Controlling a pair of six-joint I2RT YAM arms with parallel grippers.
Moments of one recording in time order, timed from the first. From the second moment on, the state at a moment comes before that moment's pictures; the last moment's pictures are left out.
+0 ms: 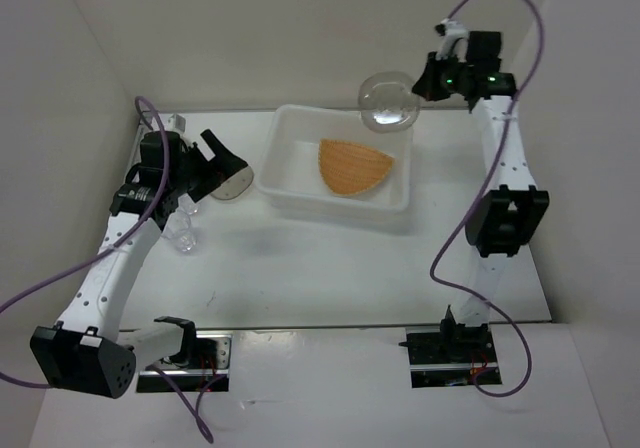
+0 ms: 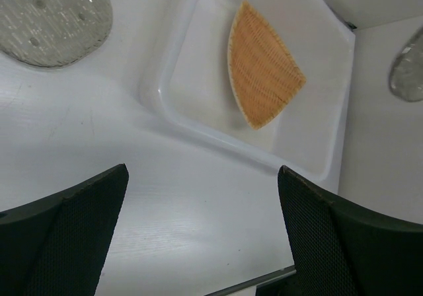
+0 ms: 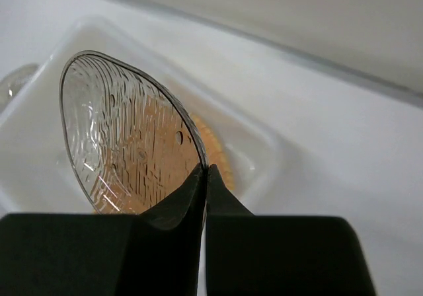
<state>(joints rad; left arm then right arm) -0.12 1.12 1.14 -0.54 0.19 -0.76 -0.09 1.92 2.17 -0.70 -0.53 -0.09</state>
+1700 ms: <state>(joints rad) 0.13 2.31 2.31 -1.05 0.06 -0.35 -0.04 1.74 1.53 -0.75 -0.29 -0.27</state>
